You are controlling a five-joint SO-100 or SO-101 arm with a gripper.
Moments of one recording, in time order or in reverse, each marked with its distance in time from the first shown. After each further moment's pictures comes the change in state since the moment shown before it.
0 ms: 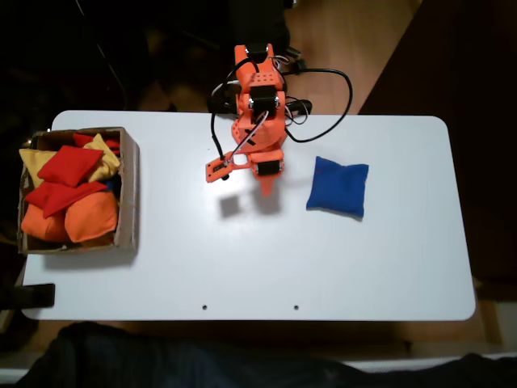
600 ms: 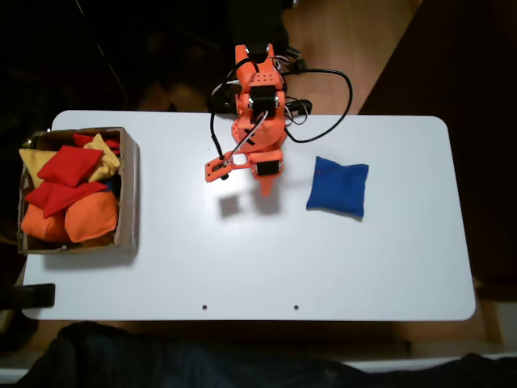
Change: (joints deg) arm 0.5 0.0 0.0 0.0 0.0
